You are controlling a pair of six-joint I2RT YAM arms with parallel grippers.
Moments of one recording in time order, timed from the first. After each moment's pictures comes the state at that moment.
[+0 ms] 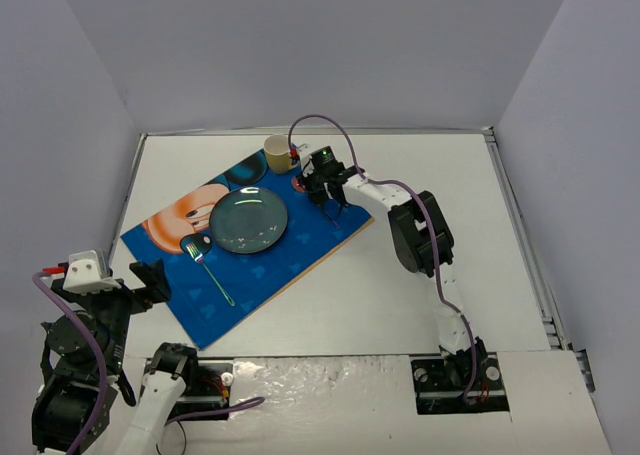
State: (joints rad) left arm -0.18 0.23 1.00 -0.92 -0.31 -0.17; right arm 0.58 2.35 1.81 -0.28 -0.08 -0.09
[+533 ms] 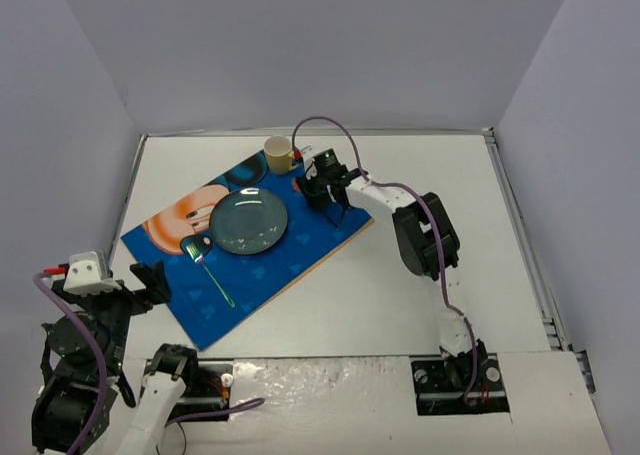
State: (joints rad) left arm -0.18 0.23 1.00 -0.92 -0.31 -0.17; right arm 0.58 2.29 1.74 -0.27 -0.06 -0.06
